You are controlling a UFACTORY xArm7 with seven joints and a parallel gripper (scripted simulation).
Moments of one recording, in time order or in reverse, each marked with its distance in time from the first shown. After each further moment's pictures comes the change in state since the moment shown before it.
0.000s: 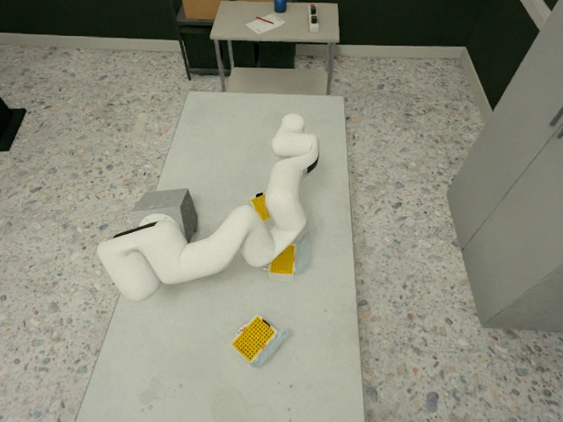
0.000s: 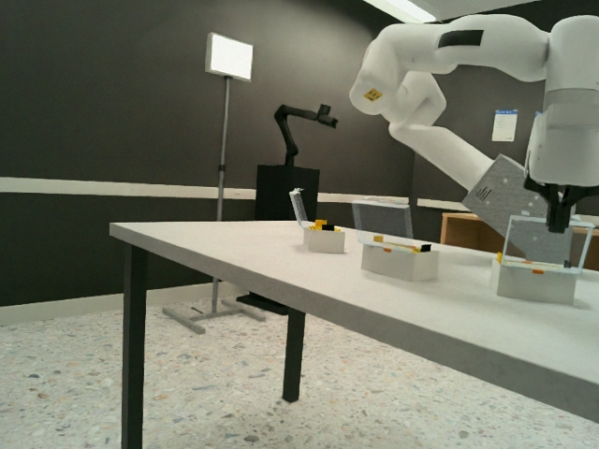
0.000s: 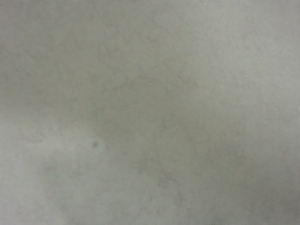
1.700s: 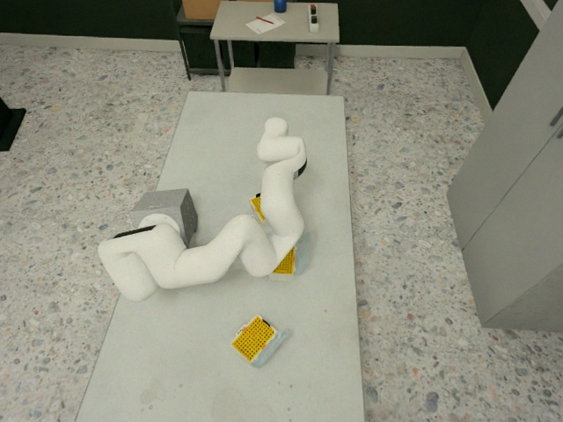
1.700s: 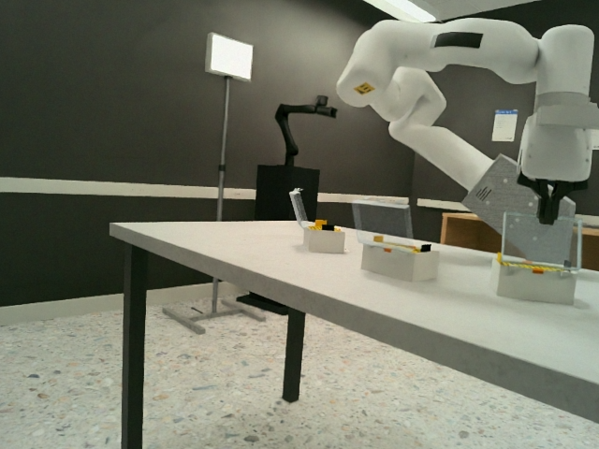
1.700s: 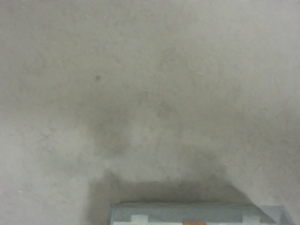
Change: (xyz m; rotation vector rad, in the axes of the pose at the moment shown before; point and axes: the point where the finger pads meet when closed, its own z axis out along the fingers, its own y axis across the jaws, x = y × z) arm -0.060 0.000 -0.008 0.000 0.000 0.000
